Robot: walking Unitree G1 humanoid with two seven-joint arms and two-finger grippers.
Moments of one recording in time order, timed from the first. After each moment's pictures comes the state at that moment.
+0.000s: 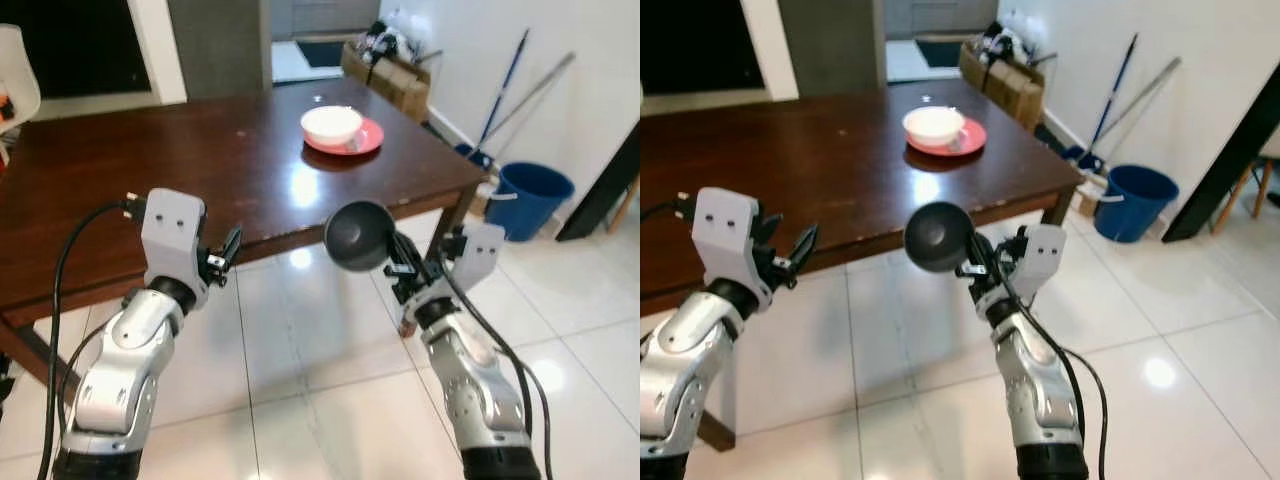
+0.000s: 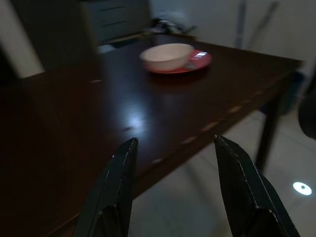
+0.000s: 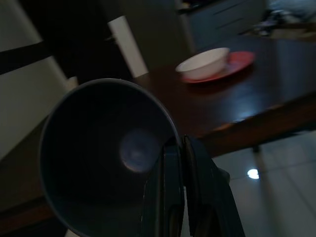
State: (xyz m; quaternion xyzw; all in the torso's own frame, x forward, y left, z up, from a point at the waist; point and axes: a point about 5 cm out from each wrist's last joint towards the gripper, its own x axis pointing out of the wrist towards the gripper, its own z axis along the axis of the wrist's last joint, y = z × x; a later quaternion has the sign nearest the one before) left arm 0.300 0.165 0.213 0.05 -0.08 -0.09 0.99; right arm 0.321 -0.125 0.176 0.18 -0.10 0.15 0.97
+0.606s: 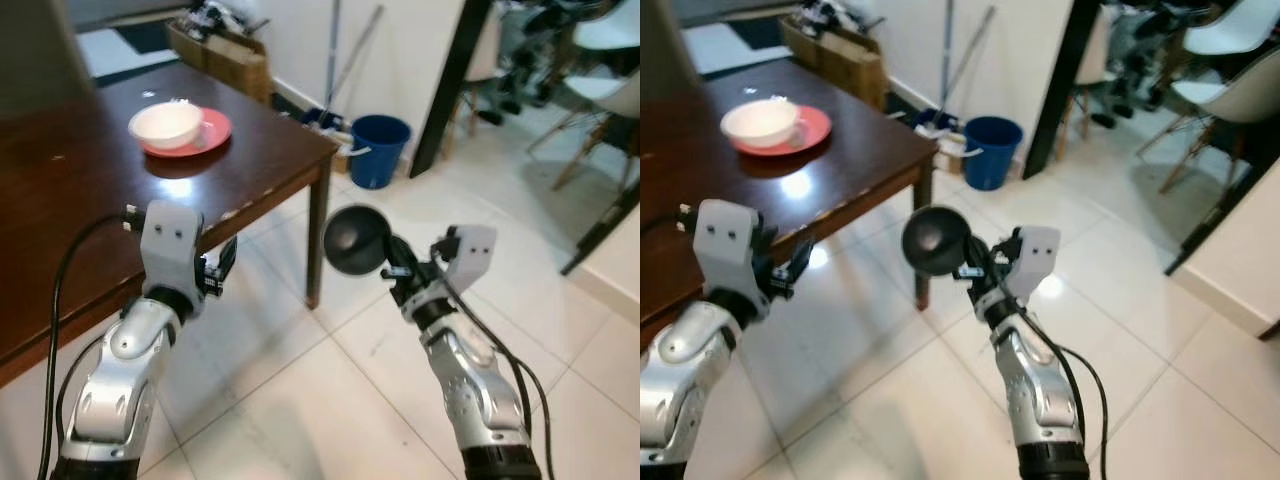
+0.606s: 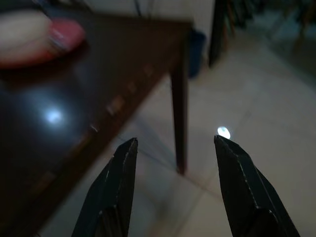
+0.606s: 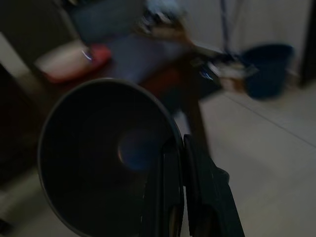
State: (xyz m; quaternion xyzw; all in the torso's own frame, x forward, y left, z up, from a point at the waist) left arm 0.295 0.182 0.164 0.06 0.00 -0.07 1.00; right arm 0.322 -0.126 0.143 0.13 -0.04 0.17 0.98
